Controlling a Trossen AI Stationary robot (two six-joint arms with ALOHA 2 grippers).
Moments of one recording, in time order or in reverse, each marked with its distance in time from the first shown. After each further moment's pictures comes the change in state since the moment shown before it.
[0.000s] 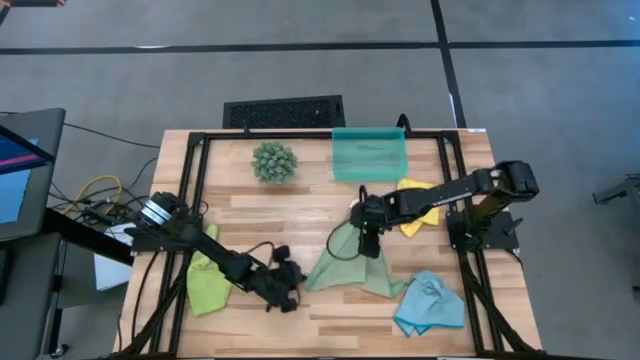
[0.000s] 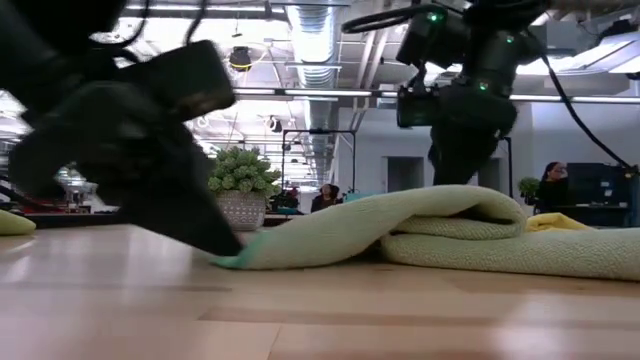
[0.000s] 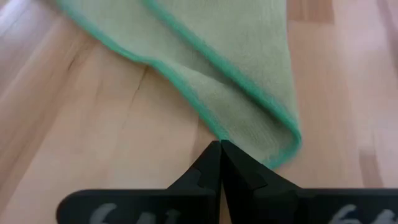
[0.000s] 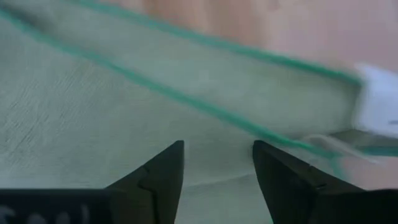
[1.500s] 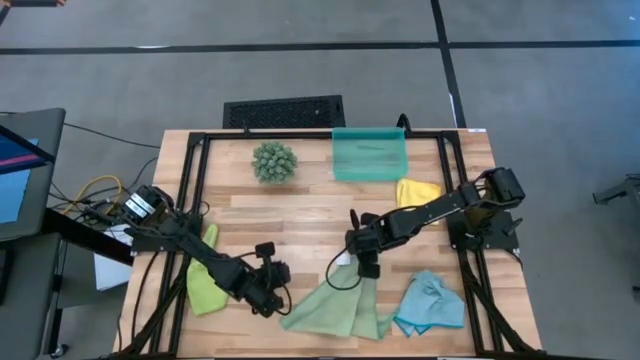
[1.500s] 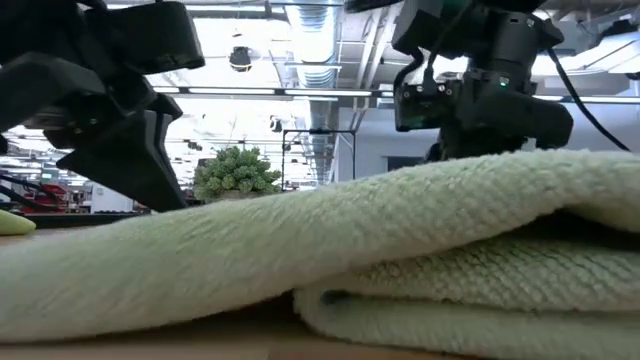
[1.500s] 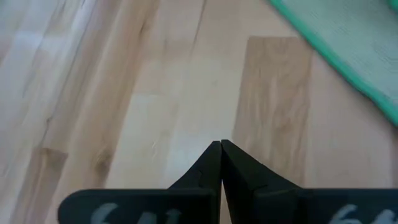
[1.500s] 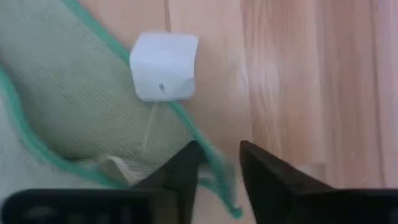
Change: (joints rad) left arm -0.089 -0.149 0.092 -0.580 -0.106 -0.120; right arm 0.147 0.125 0.098 -0.049 0.056 0.019
